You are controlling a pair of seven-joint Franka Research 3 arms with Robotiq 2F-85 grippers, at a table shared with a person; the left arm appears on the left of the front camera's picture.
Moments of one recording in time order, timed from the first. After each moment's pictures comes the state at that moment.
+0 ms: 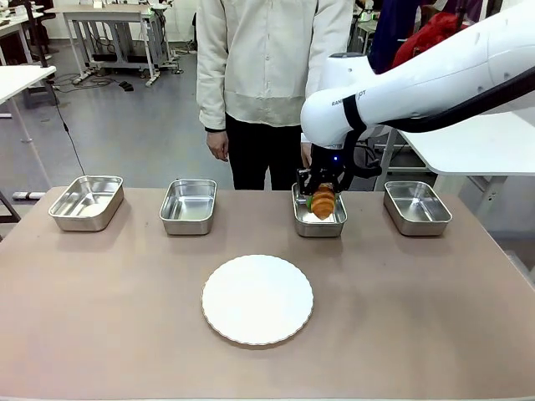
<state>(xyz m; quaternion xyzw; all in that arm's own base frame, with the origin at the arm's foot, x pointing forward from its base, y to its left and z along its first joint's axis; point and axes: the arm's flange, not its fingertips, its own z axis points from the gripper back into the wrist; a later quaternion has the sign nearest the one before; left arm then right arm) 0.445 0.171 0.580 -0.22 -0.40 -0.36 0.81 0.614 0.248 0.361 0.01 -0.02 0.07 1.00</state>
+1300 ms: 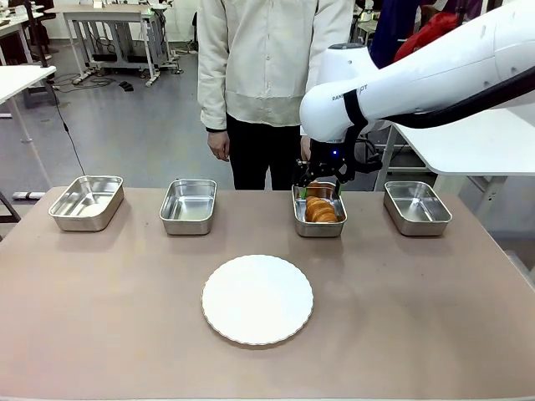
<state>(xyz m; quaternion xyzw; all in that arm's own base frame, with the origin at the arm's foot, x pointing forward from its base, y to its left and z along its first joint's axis) 0.444 0.171 0.580 -0.22 -0.40 -0.36 0.81 0.611 0.252 0.377 0.00 -0.04 0.07 1.00</state>
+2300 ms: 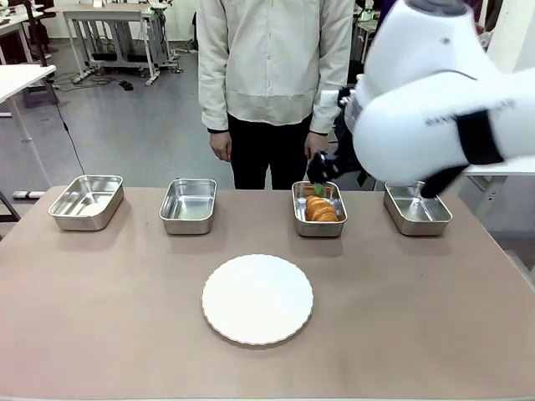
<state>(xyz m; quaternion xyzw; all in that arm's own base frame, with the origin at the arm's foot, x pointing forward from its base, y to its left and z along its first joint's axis) 0.444 0.171 0.581 -0.22 -0.40 -0.36 0.81 0.394 0.232 0.476 0.03 -0.21 0.11 0.97</state>
